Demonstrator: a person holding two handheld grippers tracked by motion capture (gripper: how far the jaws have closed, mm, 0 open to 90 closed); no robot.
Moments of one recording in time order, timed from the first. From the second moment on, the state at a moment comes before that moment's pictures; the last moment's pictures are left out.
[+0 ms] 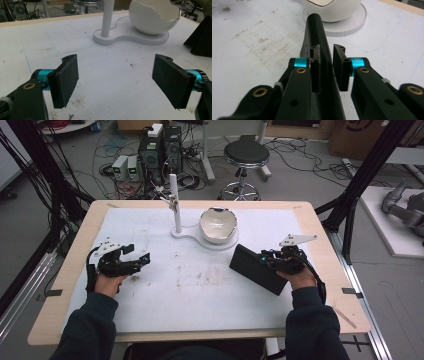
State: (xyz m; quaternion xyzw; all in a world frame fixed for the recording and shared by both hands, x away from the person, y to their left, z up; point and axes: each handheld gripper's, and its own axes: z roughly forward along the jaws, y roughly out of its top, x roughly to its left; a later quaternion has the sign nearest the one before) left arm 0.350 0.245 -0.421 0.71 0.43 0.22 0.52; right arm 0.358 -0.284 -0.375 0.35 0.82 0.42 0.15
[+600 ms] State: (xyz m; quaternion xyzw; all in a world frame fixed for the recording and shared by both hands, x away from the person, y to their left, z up) left arm 0.350 0.244 -0.421 0.71 0.42 0.22 0.52; right arm 0.337 -0.318 -0.396 0.32 0.81 0.46 0.17
